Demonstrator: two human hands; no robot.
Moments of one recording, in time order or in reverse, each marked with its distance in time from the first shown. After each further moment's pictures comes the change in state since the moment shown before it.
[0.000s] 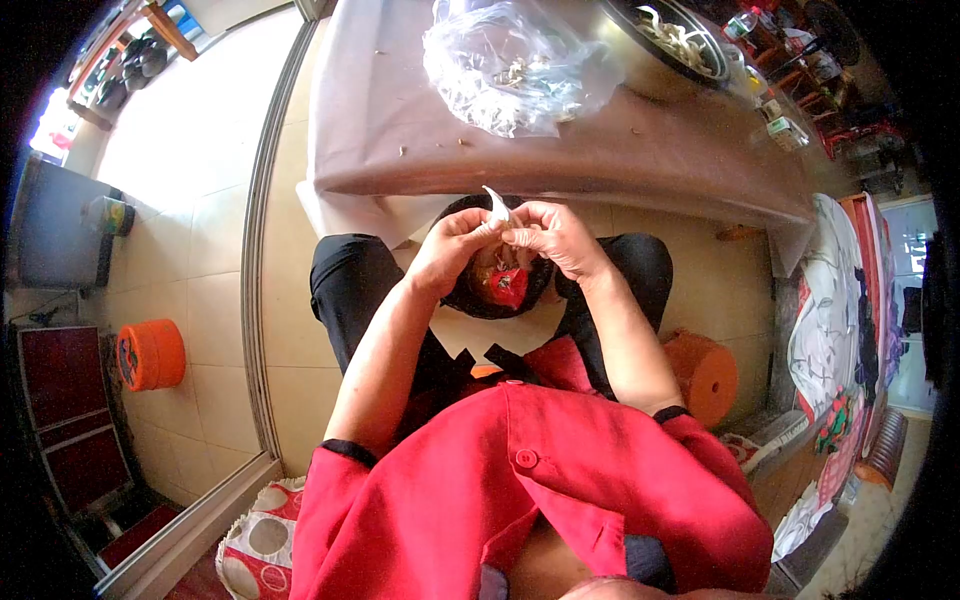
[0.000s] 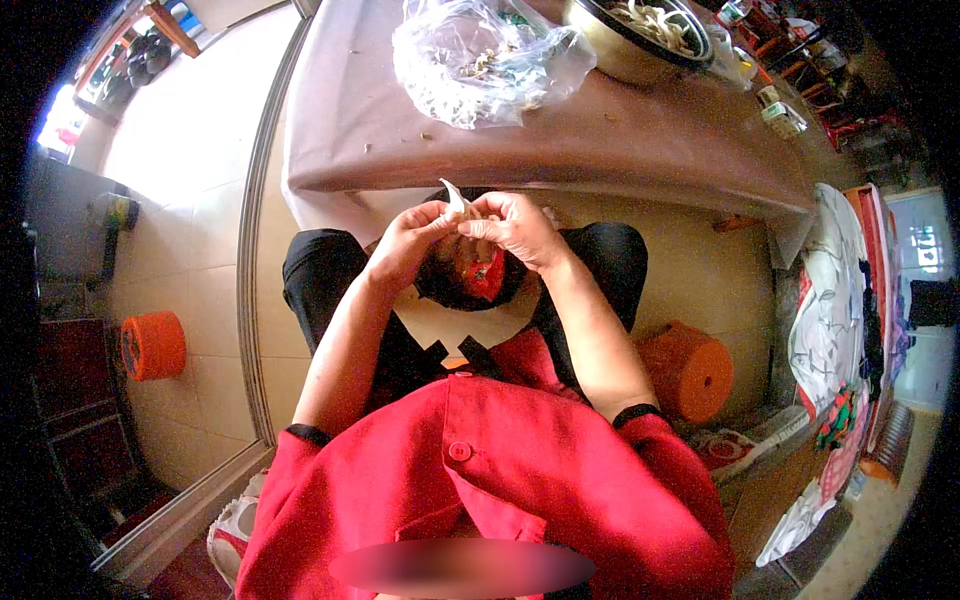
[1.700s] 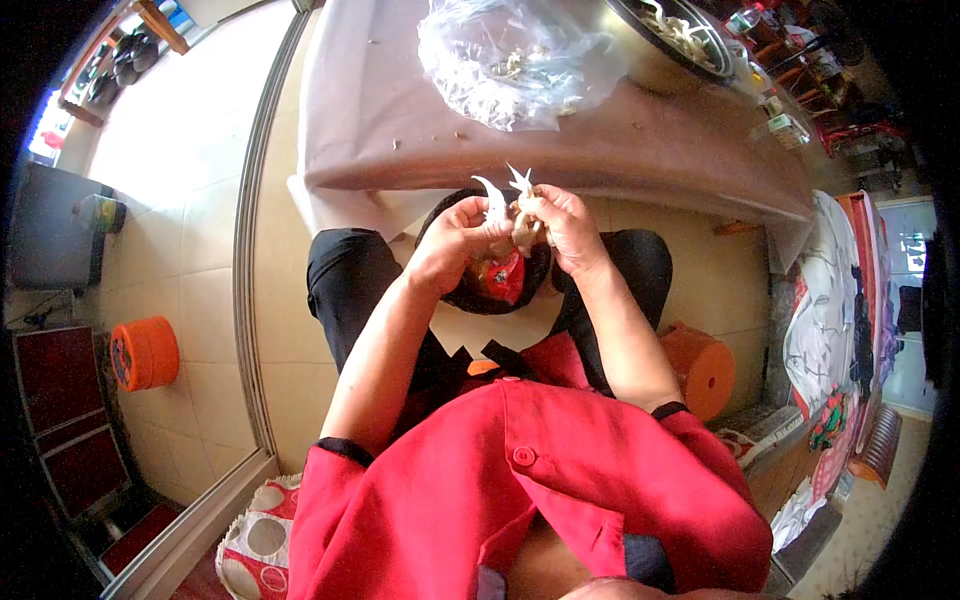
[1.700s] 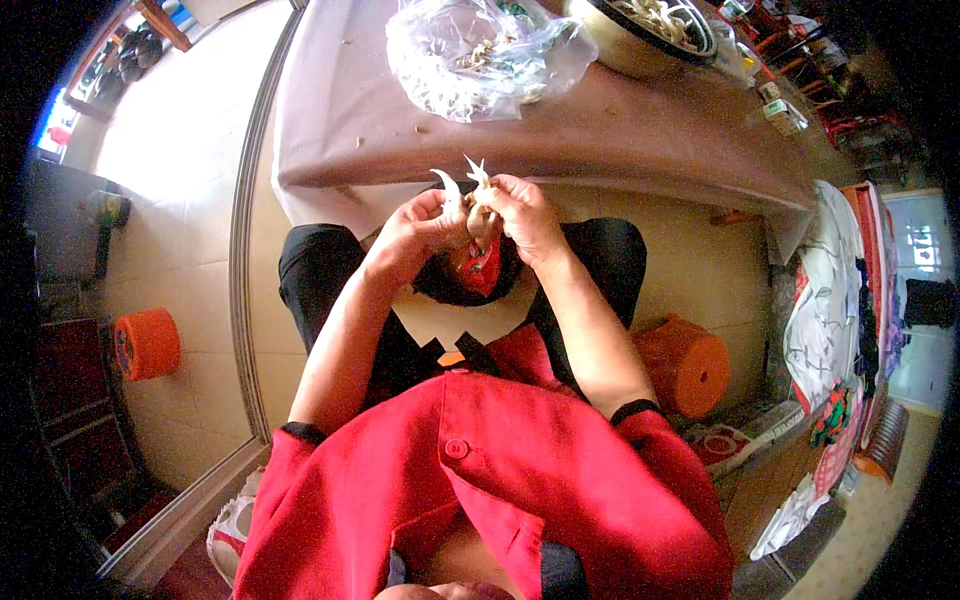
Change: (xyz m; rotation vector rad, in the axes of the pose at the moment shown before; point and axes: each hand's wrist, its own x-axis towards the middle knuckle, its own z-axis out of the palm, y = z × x) left_hand 0.009 -0.001 0.006 -0.200 -0.032 -0.017; right_hand 0.008 0.008 -0.010 0.147 0.200 -0.108
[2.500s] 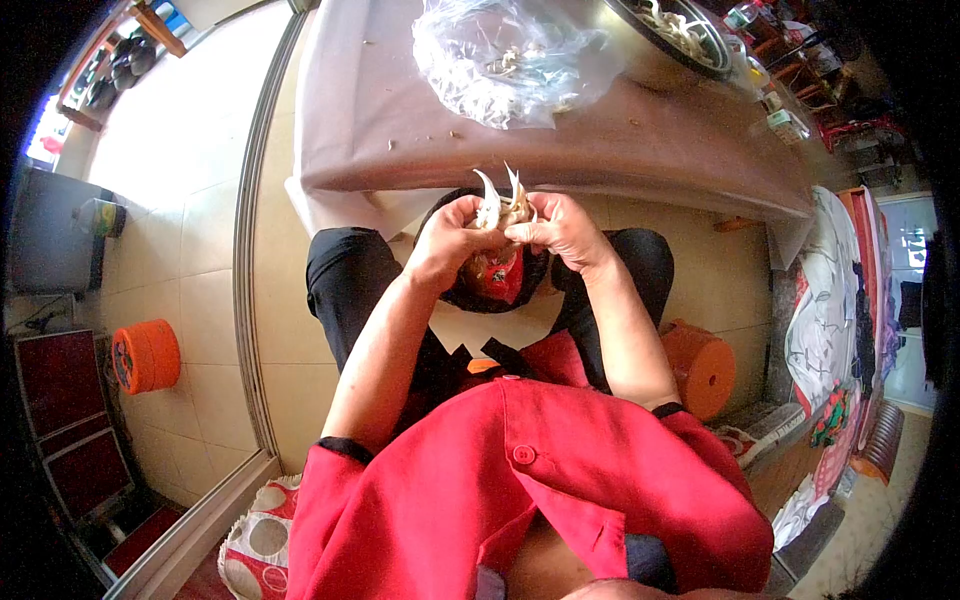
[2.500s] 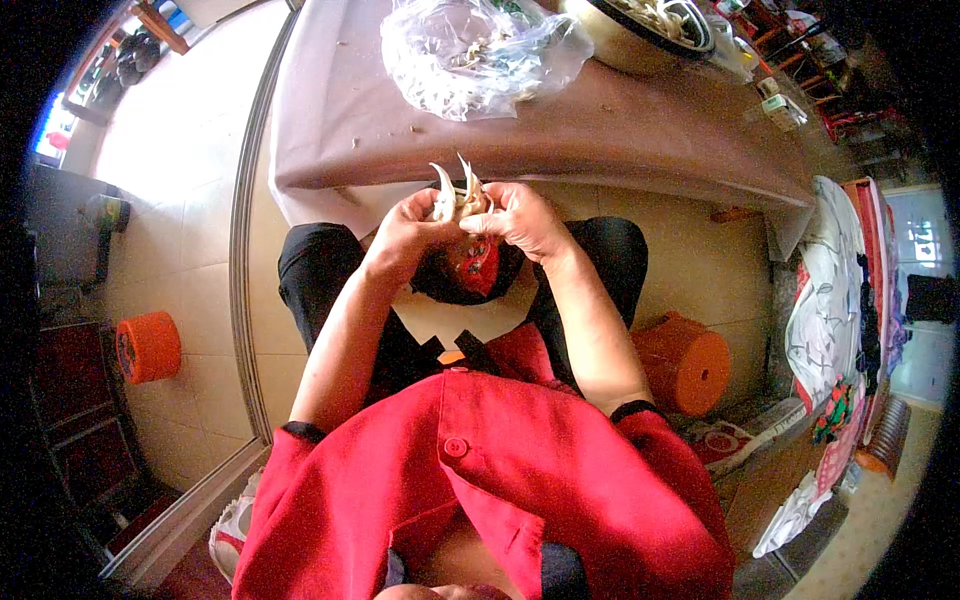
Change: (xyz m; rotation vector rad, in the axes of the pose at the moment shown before) left_hand 0.005 -0.007 -0.006 0.236 0.045 0.079; right_hand -0.009 -0.018 0.004 -0.210 -0.236 0.072
